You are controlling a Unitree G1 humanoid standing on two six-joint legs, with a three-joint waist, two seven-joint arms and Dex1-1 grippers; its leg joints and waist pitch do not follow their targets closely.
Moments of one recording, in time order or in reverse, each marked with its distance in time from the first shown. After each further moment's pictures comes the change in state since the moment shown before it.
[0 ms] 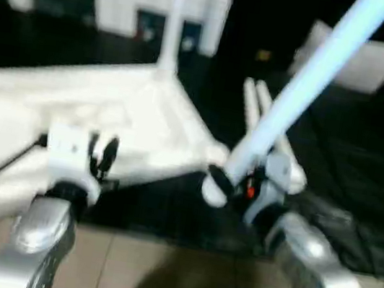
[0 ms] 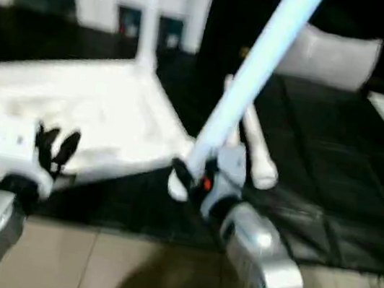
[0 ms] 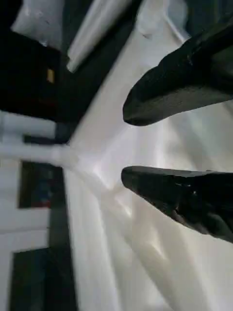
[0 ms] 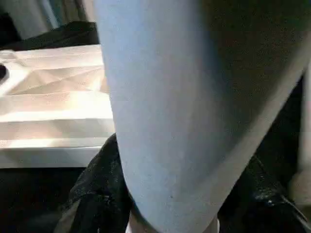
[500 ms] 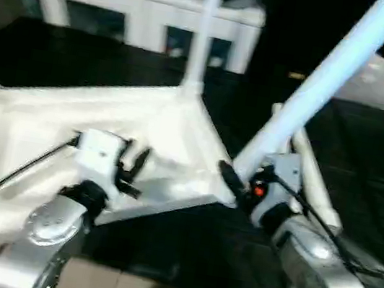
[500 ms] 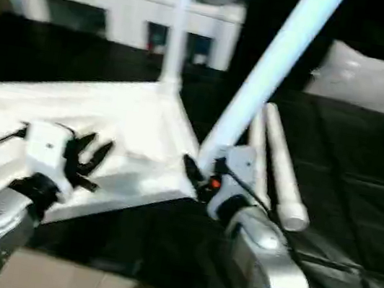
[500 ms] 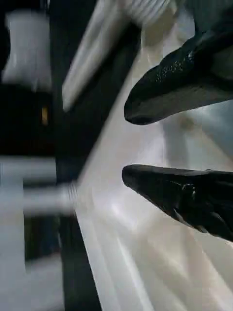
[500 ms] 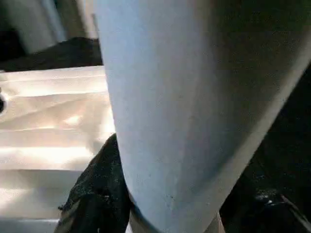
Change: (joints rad) left arm -0.015 0.068 -0.128 0.051 -0.056 -0.006 -0.195; right arm 0.022 -0.013 -0.046 -0.014 -0.016 -0.033 -0.023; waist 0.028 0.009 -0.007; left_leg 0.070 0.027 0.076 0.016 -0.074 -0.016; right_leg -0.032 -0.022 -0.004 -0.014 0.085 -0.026
